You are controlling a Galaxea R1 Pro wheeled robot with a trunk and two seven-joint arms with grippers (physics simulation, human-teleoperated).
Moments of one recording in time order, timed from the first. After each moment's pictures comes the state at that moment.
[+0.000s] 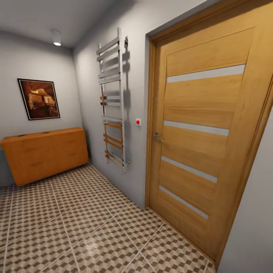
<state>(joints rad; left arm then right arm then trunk) -0.21 -0.01 -0.06 0.00 0.12 0.03 -0.03 -0.08 -0.09 -0.25 0.03 0.28 -0.13 0.05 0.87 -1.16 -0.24</state>
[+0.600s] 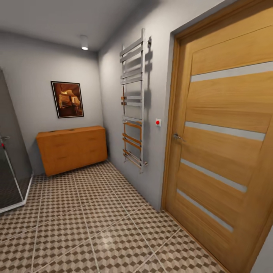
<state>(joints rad) -0.21 -0.01 -0.06 0.00 0.12 0.03 -0.03 -0.08 -0.09 -0.25 0.03 0.28 -0.13 0.05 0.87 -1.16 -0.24</state>
